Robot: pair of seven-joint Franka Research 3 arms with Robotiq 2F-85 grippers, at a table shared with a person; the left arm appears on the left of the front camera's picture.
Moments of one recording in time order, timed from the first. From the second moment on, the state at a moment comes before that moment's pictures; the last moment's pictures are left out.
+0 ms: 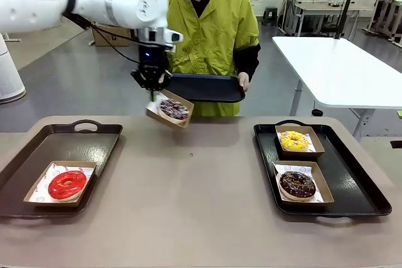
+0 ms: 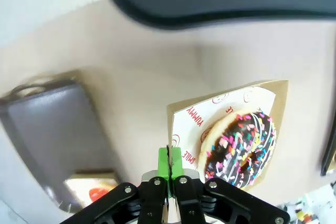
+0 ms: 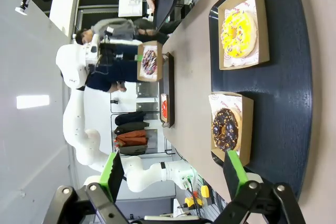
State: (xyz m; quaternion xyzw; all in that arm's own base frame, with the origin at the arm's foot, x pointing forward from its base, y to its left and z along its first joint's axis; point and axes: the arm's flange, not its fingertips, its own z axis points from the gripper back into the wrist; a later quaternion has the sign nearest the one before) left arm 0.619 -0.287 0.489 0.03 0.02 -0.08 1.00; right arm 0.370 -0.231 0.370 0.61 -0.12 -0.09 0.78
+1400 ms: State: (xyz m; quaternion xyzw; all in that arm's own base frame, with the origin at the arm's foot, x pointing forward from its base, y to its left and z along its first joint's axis) left arm 0.563 0.012 0.475 0.03 0.03 0.00 1.00; right arm 0.369 -0.231 0.370 0.61 -0.12 -0.09 0.78
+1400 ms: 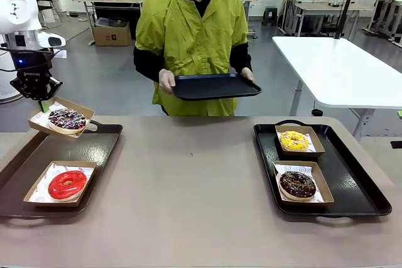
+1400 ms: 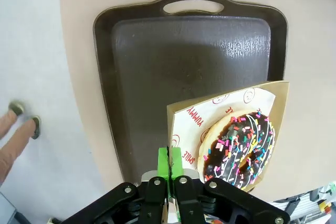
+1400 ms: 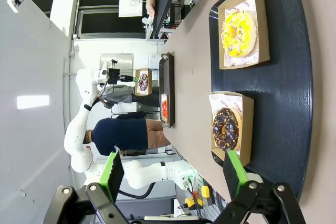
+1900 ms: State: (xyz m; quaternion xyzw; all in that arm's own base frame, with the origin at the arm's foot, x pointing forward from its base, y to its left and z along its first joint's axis) left arm 0.564 0.013 0.481 0.03 0.03 0.00 1.00; right arm 0.369 -0.231 0.370 0.61 -0.12 -0.09 0.78
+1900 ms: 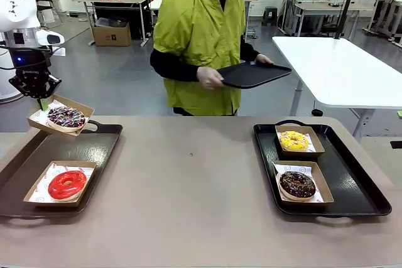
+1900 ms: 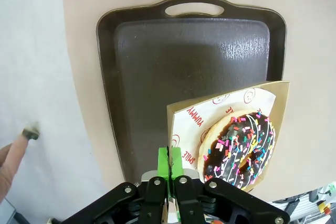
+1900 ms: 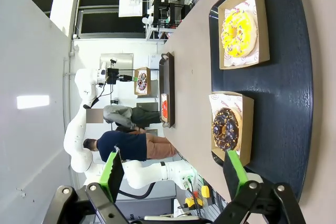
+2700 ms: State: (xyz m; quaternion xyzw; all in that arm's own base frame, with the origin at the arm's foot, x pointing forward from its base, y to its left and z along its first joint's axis) left arm 0.567 0.053 0.445 0.01 0.03 0.00 1.00; right arm 0.369 -0.231 0.370 0.61 -0.12 -0.09 0.78
